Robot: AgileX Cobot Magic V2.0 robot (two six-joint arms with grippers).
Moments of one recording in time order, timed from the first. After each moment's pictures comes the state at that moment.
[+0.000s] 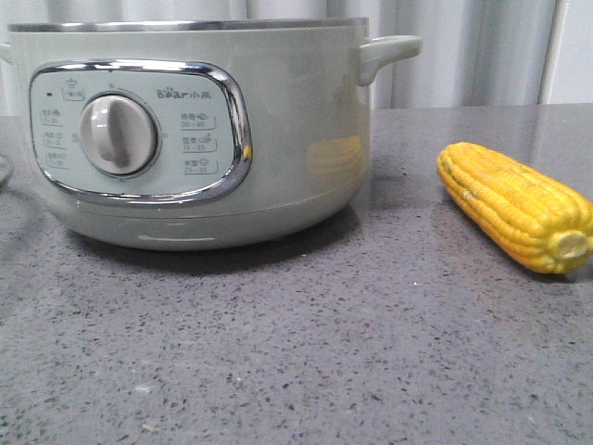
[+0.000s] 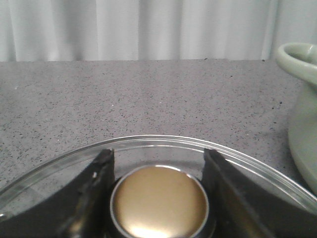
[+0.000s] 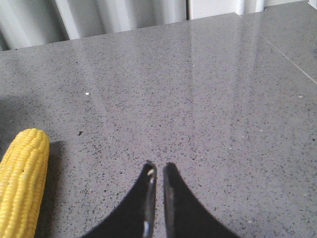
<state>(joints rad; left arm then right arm) -0.09 0.95 -0.21 -0.11 -0.52 0.08 -0.13 0.40 -0.37 -0.05 0.34 0.12</state>
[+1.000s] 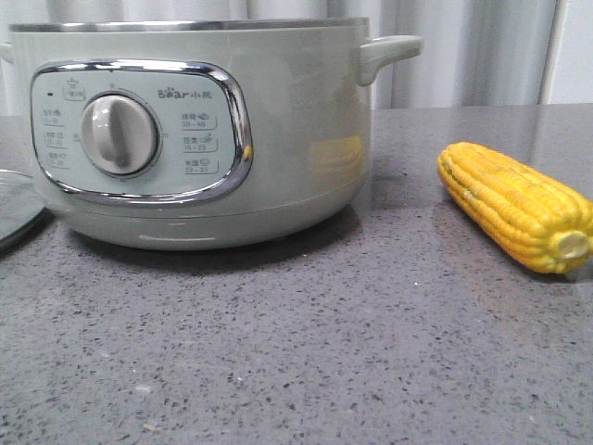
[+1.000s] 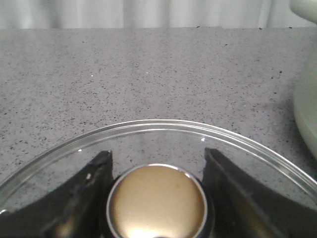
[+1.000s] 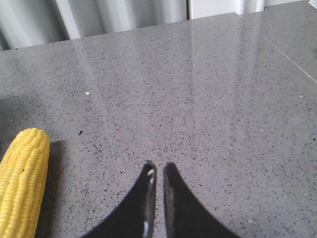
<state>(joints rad) -0.09 1.18 -0.22 -0.01 -0.65 -0.03 -0.13 0.40 -0.37 -0.05 0.34 0.12</state>
